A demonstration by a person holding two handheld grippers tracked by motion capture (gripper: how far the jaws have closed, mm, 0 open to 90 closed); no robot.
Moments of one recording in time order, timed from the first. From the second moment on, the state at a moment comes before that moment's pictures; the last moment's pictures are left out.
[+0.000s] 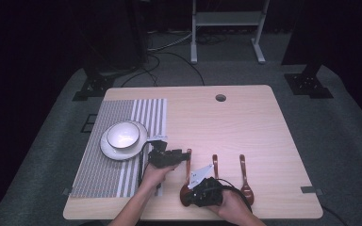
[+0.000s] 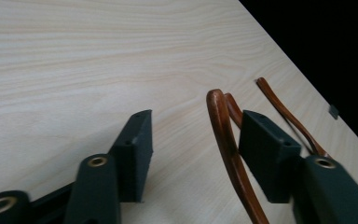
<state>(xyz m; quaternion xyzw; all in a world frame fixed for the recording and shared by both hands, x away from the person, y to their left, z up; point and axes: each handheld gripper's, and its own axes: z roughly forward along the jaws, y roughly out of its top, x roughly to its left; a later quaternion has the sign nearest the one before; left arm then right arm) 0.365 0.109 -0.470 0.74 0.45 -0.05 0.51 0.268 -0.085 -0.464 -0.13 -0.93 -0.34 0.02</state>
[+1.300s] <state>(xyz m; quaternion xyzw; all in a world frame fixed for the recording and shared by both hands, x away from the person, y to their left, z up) 0.360 0.127 -0.444 0.67 0.43 -0.10 0.60 0.264 -0.196 -0.450 -0.27 -0.86 -0.44 0.02</state>
